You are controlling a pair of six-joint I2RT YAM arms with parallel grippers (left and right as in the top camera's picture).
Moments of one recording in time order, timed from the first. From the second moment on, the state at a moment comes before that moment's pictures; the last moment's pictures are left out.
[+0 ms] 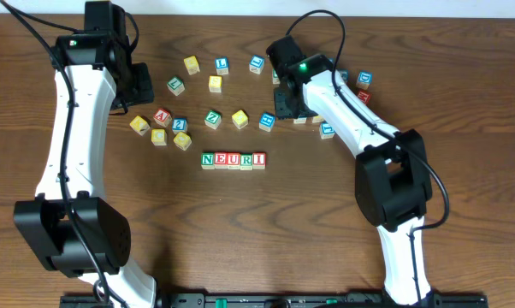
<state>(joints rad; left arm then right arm) 0.05 1.83 1.79 -1.22 -0.08 -0.19 0.48 2.27 1.90 -0.97 0.15 0.41</state>
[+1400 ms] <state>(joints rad) 0.05 1.83 1.79 -1.21 -0.09 -0.19 0.46 2.35 1.90 -0.93 0.17 0.45</state>
